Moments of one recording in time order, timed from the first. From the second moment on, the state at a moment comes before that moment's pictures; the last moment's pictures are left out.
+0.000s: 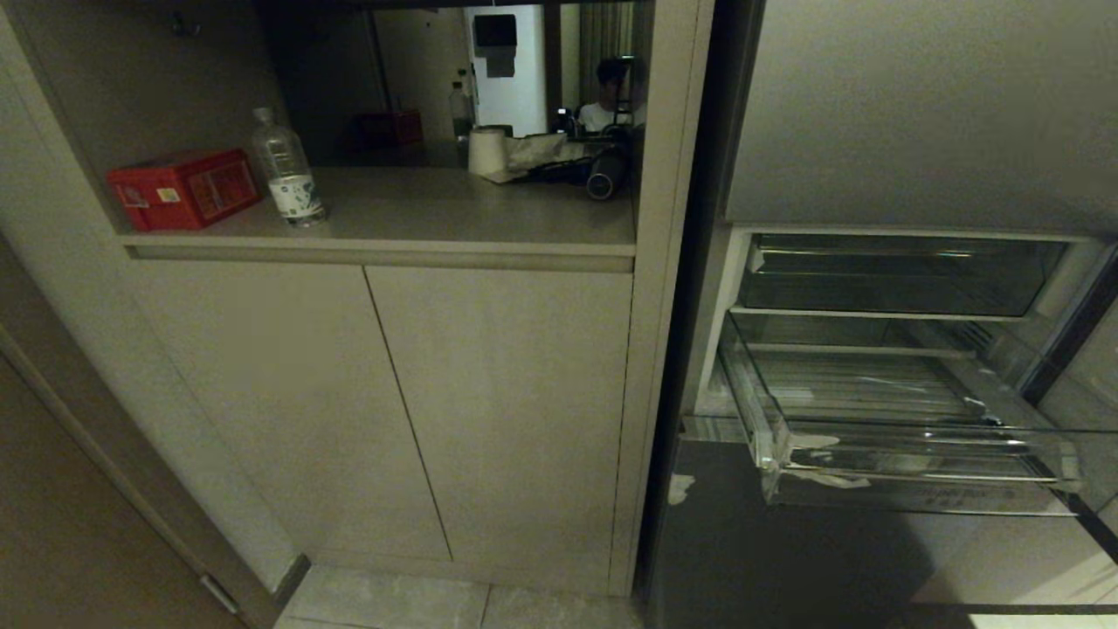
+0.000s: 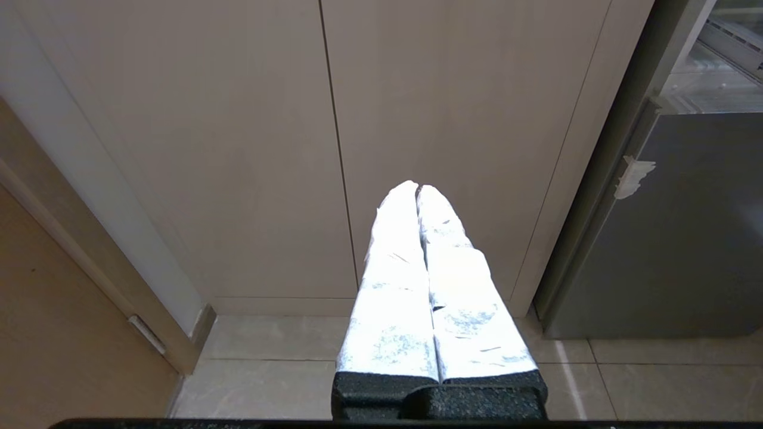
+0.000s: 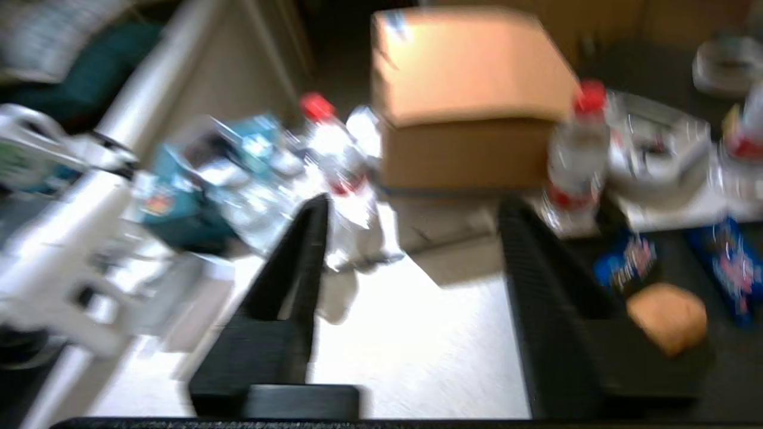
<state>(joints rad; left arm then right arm) -0.01 0.00 -0.01 0.02 0.00 0.03 -2.00 1.67 -1.29 -0.22 0.31 0.20</state>
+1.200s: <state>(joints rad) -0.01 0.00 -0.01 0.02 0.00 0.03 -2.08 2.14 -1.20 -0.29 0.32 -0.09</state>
